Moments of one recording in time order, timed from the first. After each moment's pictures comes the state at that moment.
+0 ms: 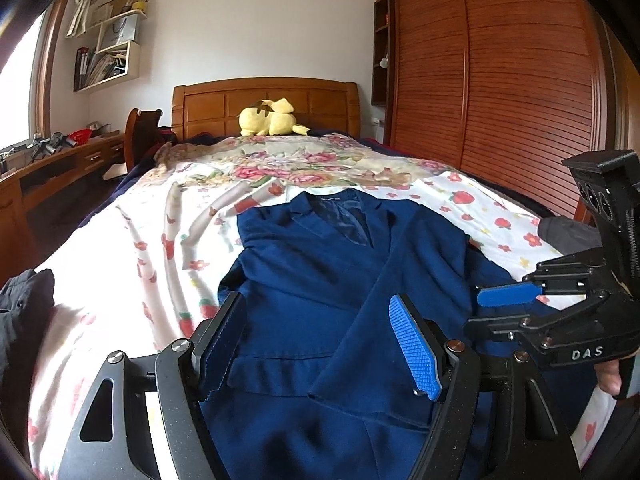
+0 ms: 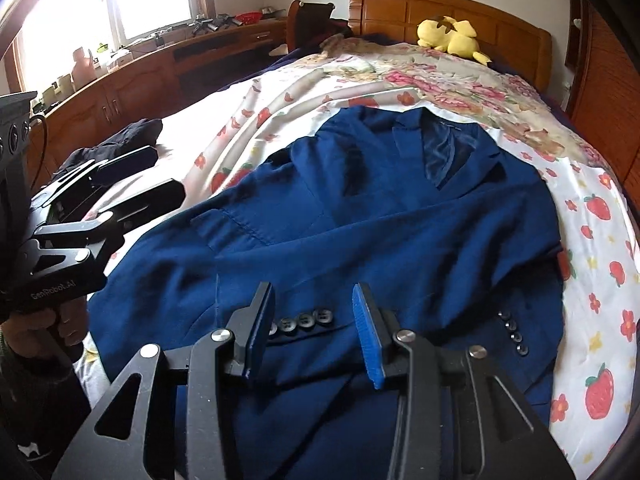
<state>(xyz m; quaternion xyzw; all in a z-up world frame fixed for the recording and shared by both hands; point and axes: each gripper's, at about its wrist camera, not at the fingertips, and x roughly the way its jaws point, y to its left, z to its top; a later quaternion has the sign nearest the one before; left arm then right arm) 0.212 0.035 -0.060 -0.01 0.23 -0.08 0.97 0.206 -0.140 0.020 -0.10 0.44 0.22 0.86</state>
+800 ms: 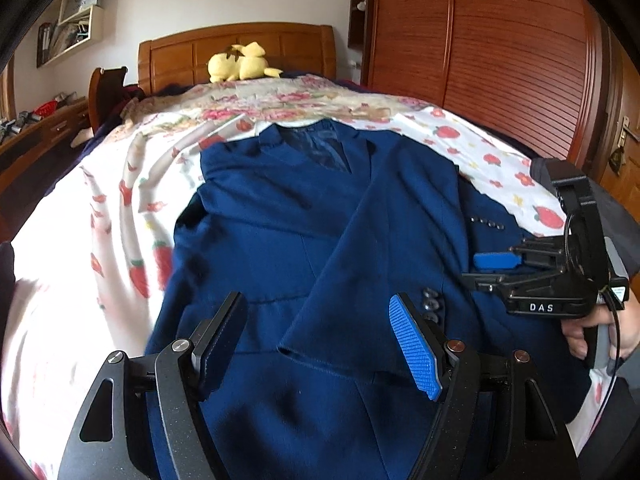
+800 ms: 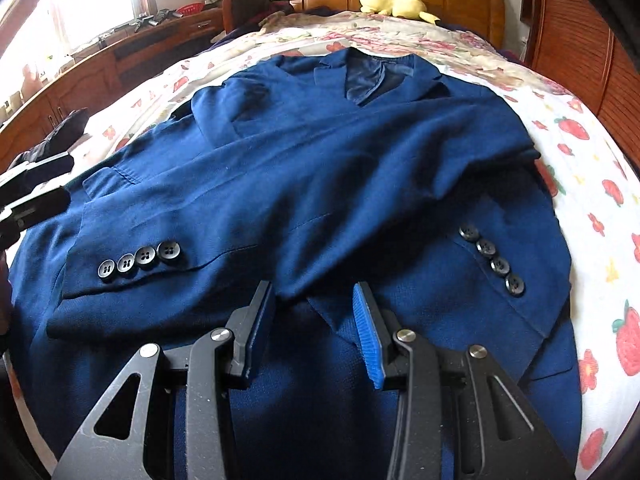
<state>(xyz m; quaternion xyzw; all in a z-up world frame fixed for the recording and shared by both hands) 0.251 0.031 -0.085 0.01 0.33 -0.13 0.93 0.227 -0.211 -0.065 -0.07 0.47 0.15 0.87</state>
